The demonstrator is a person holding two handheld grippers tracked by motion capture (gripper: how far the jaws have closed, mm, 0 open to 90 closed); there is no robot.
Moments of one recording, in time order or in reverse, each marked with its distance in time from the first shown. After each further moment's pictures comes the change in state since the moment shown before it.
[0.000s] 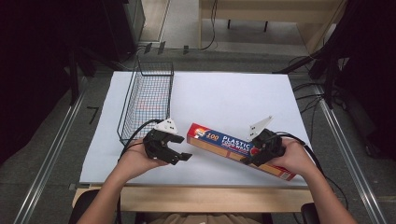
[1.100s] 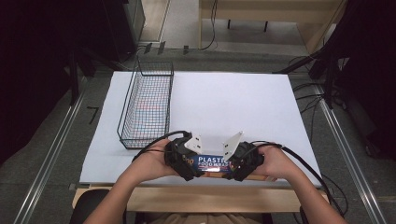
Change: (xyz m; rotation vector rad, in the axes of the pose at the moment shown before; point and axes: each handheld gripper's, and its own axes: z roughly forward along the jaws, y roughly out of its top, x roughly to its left) left arm -0.042 0.025 0.041 0.194 -0.047 0.279; right arm 0.055 0.048 0.022 0.048 0.085 -0.280
